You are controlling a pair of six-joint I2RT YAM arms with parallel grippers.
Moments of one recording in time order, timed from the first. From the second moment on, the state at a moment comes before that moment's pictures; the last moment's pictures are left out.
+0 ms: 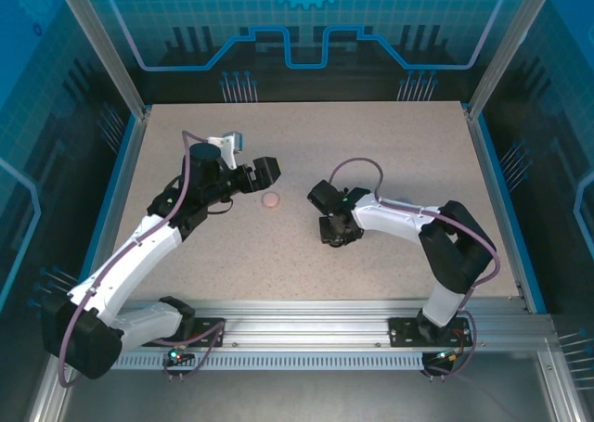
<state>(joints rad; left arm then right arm) -0.40 1.12 0.96 -0.28 0.24 -0.64 0.75 1.74 1.08 -0.72 0.13 0.69</state>
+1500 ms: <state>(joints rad) -0.42 1.17 0.59 0.21 0.22 -0.70 0.56 1.72 1.42 -0.75 -0.04 0.84</state>
